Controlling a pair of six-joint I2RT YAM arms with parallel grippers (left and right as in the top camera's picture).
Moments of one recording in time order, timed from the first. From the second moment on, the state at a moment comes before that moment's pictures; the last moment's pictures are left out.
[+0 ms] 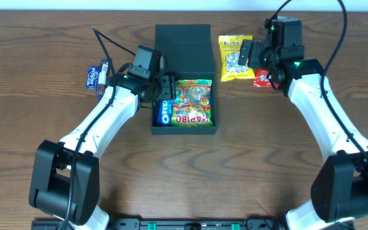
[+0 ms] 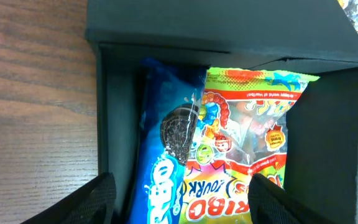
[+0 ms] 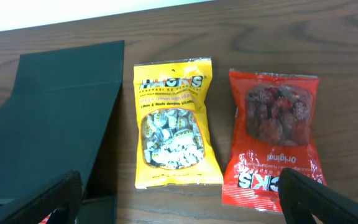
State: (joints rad) left arm -0.35 1.75 1.25 -0.56 0.15 -0.44; right arm 0.15 1.74 1.39 -0.43 0.02 0.26
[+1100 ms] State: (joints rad) left arm -0.15 1.65 1.25 -0.47 0.15 -0.28; right arm 0.01 2.07 1.39 -0.22 0.30 0.28
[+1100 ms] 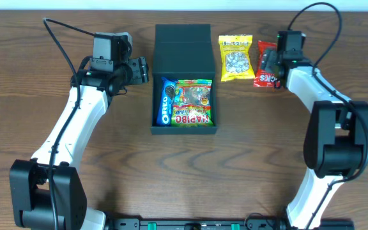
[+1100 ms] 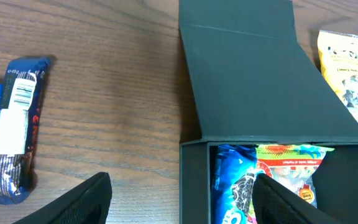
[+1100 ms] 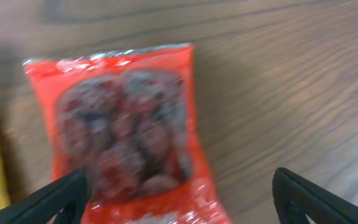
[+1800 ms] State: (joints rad) left arm -0.15 1.65 1.25 -0.47 0.15 -0.28; right arm 0.00 2.16 1.39 -0.12 0.19 0.29
